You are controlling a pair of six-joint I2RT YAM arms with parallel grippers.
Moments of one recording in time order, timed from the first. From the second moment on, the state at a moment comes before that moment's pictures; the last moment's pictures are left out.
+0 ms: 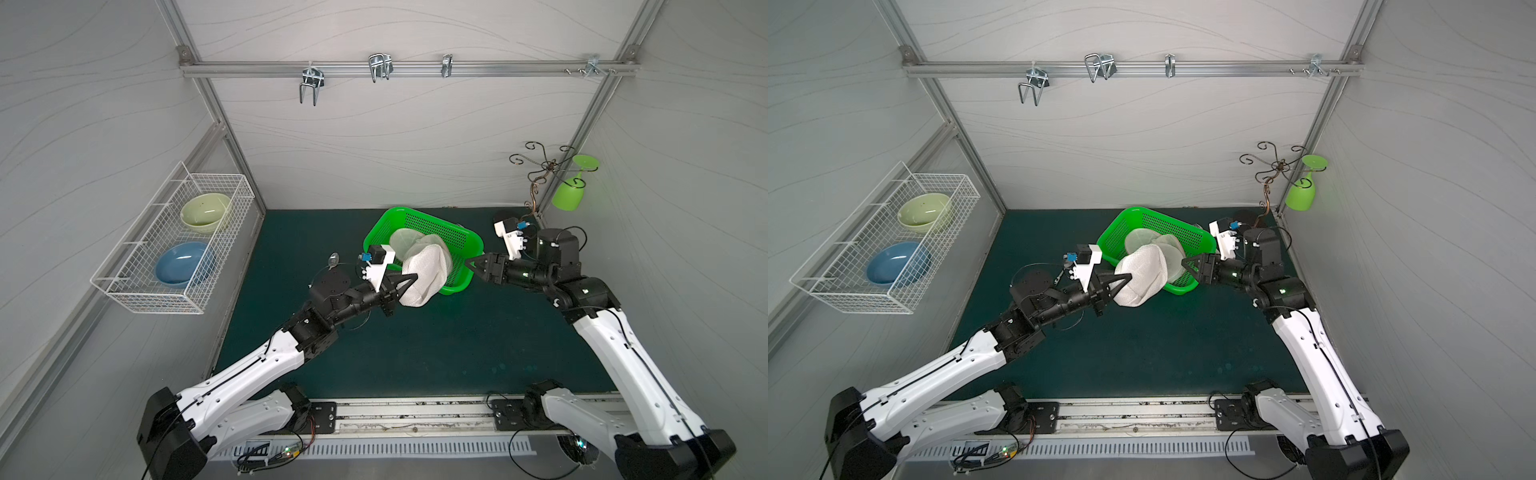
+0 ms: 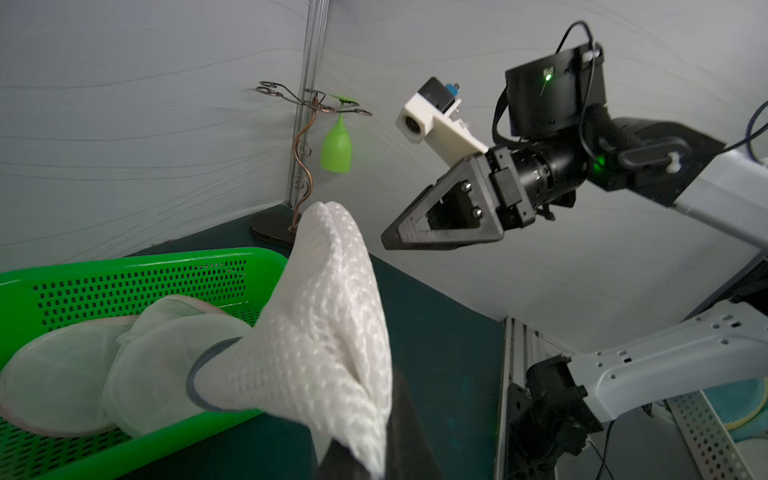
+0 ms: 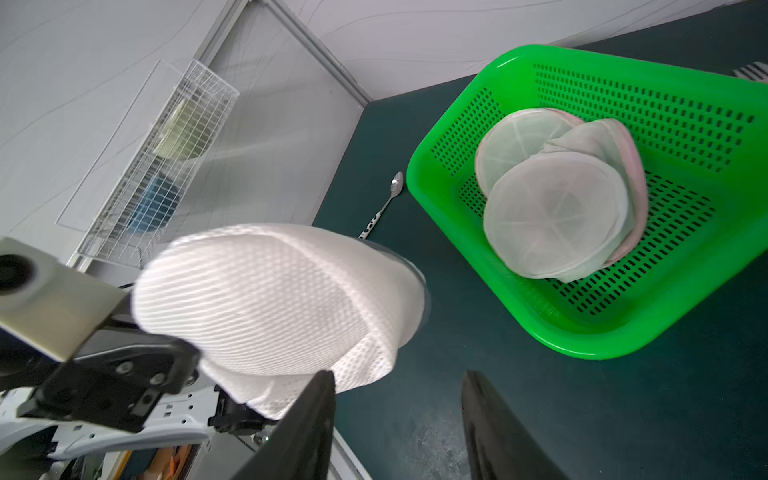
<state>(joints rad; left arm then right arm) -0.75 0.98 0.74 0.19 0.33 -0.21 0.35 1.00 1.12 -0.64 -0.64 0.37</state>
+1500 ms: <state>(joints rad) -0.58 1.28 0.99 -0.42 1.21 0.16 0.70 1.01 1.05 -0.81 -0.83 -0.45</state>
